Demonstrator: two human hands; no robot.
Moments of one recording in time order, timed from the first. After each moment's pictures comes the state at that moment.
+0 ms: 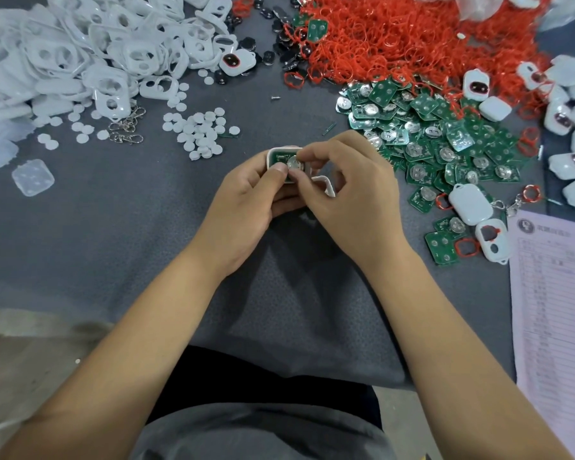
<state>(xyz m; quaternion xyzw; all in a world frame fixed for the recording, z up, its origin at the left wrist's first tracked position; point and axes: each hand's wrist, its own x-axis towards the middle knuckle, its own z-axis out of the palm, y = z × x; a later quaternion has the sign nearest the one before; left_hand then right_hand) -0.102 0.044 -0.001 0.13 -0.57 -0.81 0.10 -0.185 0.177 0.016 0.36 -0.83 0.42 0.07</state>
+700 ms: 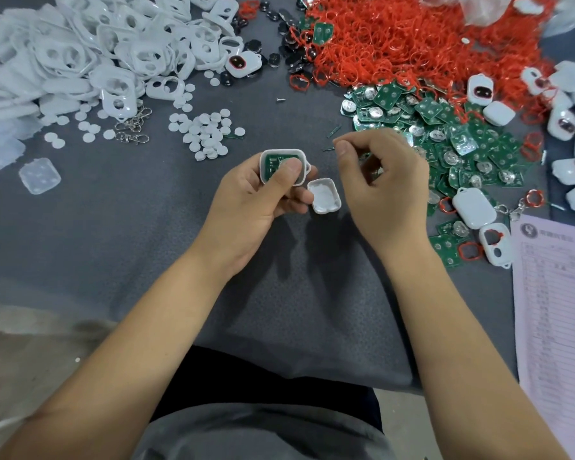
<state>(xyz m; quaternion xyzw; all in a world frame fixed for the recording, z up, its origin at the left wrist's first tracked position) -0.100 0.045 -0.001 0.17 -0.56 -0.80 0.14 -0.204 0.185 0.015 0.31 -0.83 0.46 0.12</state>
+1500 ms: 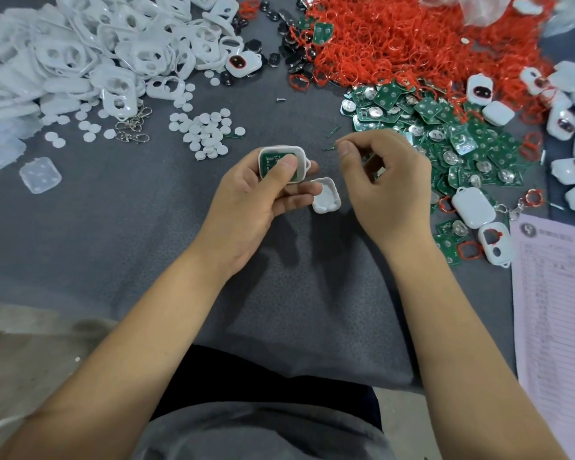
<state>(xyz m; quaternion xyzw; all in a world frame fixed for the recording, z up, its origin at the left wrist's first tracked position) -0.099 0.045 0.004 0.16 -0.53 -0.82 0.14 -0.207 0.188 0.015 0.31 -0.83 0.45 0.10</state>
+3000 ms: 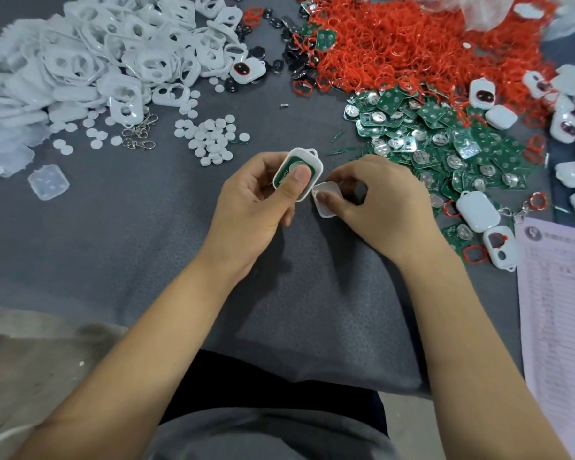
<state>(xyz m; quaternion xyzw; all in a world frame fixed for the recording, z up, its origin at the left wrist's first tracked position) -0.097 0.043 -0.007 0.16 -0.62 -0.75 0.19 -0.210 0.196 0.017 0.36 -0.90 0.25 -0.01</state>
